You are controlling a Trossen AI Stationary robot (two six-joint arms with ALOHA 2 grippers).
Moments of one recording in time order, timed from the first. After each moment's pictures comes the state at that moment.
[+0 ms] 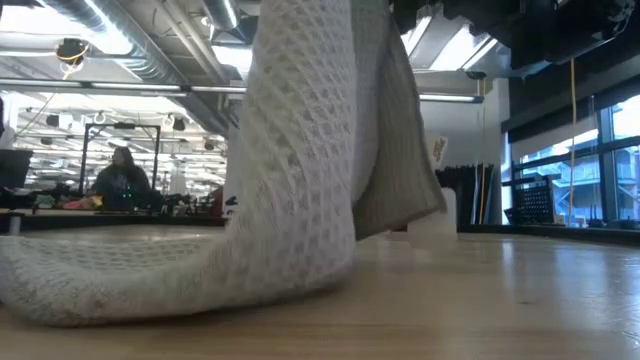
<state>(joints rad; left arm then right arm) -0.27 1.63 1.86 -0.91 0.01 -0.27 0.19 1.52 0.64 0.98 -0.41 0.02</state>
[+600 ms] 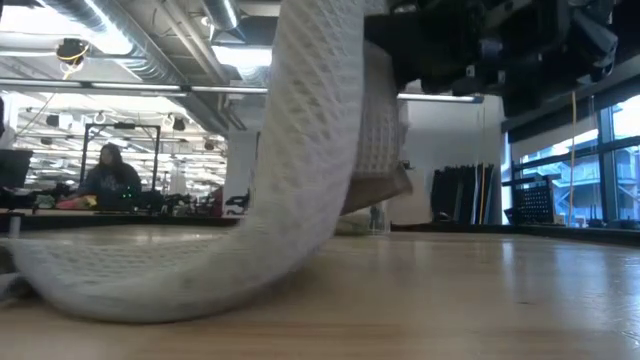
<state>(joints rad) -0.25 1.62 1.86 -0.82 -0.02 -0.17 0.18 1.75 0.64 1.05 -0.32 -0.06</state>
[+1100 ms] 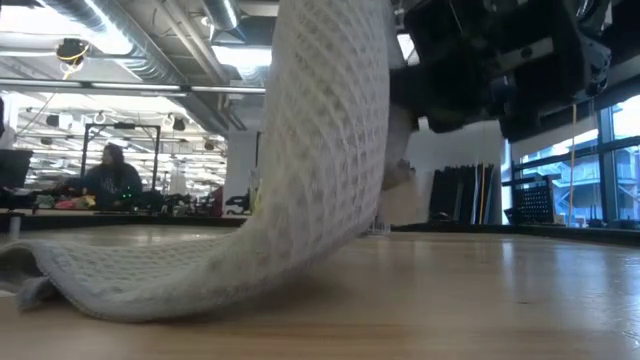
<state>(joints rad) -0.25 1.61 1.86 -0.83 -0.02 -0.15 0.17 1.82 0.64 0.98 -0.42 -0.06</state>
